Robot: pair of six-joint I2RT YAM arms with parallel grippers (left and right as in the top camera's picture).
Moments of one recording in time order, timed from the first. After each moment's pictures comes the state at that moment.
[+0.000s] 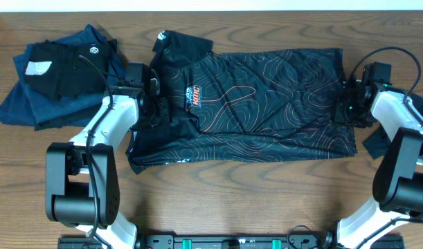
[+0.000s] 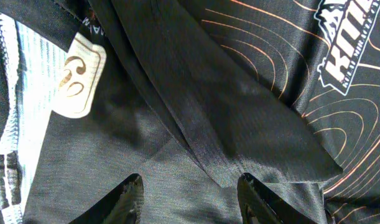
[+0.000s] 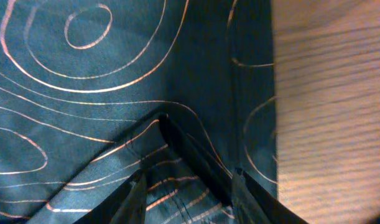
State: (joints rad) left arm -0.09 1.79 1.11 -0.65 0.19 -0.30; right arm -0.24 1.88 1.16 -0.65 -0.07 -0.05
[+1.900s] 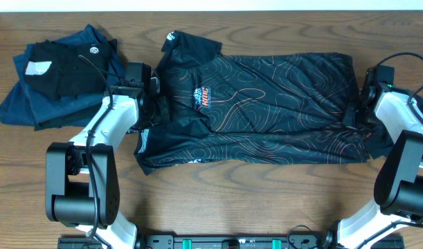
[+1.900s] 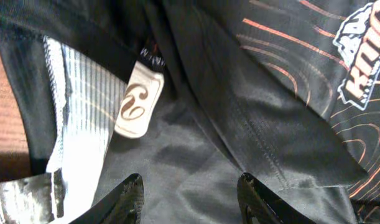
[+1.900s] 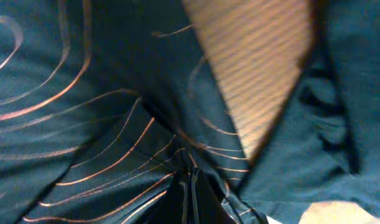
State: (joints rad) left arm -0.09 1.79 1.11 -0.62 0.20 -0.30; right arm -0.26 1.86 1.16 -0.74 0.20 0.19
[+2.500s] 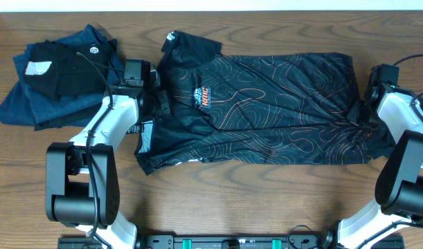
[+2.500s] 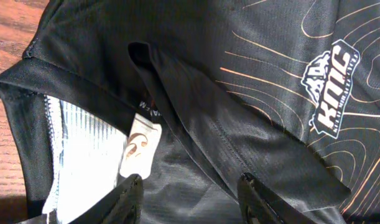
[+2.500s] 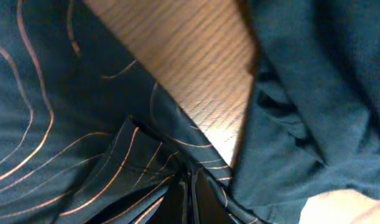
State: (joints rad) left arm -0.09 1.79 1.11 -0.53 0.20 -0.30; right arm -0.28 1.86 1.16 -0.70 0.25 0.39
